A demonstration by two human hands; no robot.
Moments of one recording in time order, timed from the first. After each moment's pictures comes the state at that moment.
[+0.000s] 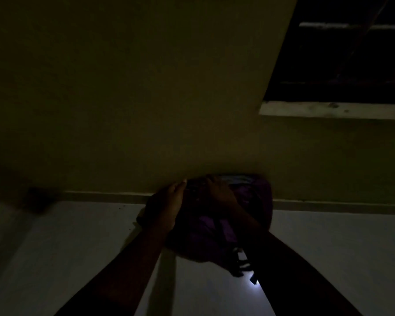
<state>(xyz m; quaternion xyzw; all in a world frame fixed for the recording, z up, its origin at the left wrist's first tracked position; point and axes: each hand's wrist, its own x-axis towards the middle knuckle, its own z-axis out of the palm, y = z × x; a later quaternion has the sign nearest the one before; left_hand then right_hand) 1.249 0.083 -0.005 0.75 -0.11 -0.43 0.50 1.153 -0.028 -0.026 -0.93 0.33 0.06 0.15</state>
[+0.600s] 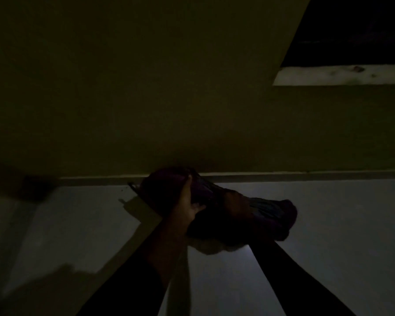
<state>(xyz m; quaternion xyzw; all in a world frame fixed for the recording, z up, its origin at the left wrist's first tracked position) 1.234 0.074 -0.030 0.53 0.27 -0.56 0.58 1.126 -0.001 -0.071 -0.77 0.49 0.13 0.40</state>
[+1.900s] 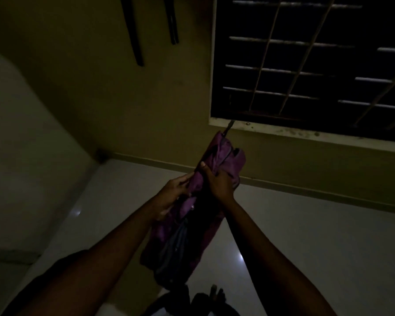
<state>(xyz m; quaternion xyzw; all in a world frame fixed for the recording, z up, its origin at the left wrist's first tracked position) 0.893 0.248 0.395 0.62 -0.18 -0.53 0.56 0.812 0.136 0.384 -0.65 0.41 -0.19 0.61</state>
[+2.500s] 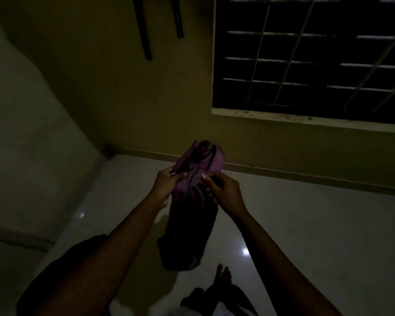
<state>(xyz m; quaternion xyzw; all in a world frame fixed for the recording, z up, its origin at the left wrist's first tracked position) 0.846 0.332 0.402 0.70 -0.09 -0.36 0.60 0.709 0.236 0.404 -0.76 0.32 -0.19 0.53</state>
